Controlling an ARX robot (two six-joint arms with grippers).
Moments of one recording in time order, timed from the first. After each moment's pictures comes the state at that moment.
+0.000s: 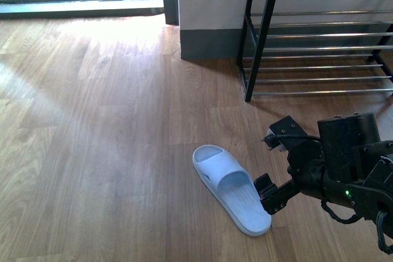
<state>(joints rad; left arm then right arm) -0.16 0.45 0.22 0.02 -0.63 0.08 0.26 2.56 0.85 0.85 -0.09 -0.28</state>
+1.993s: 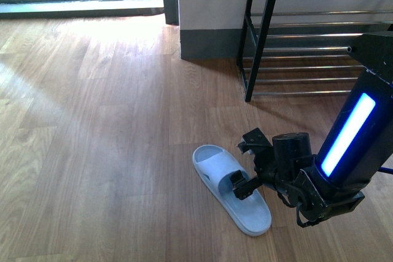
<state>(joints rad) -0.16 0.45 0.22 0.02 -0.63 0.08 0.27 3.08 1.46 0.84 -0.09 -0.26</state>
